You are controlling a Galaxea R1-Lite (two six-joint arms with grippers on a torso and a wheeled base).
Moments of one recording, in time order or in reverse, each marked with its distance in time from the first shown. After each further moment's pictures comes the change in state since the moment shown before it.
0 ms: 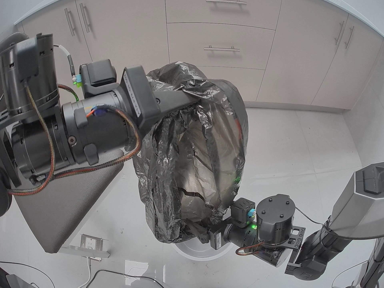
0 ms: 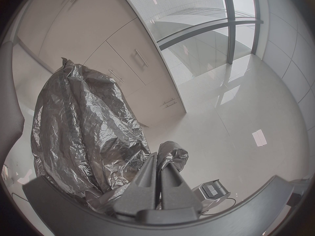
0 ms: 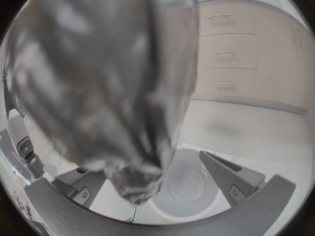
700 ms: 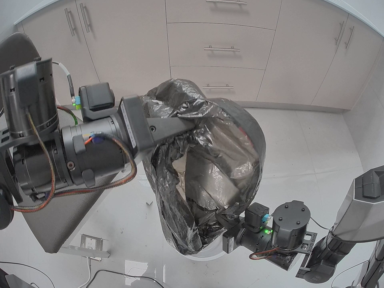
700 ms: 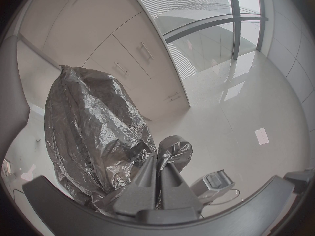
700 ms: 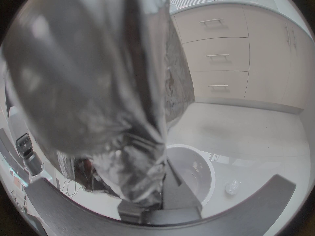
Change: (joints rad) left arm 0.005 -0.023 0.094 -0.004 -0.021 0.003; right arm -0.014 -0.005 0.133 -0.156 -0.019 -0.011
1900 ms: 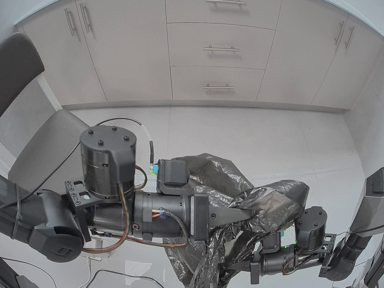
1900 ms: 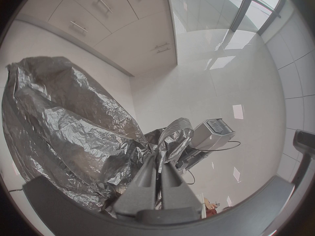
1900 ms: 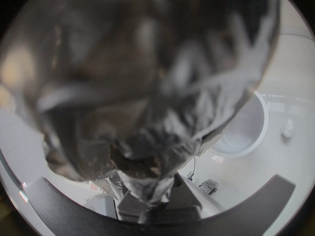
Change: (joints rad) left arm -0.086 0.249 0.149 -0.237 -0.389 0.000; right arm -0.104 -0.070 0.213 0.055 0.696 0.334
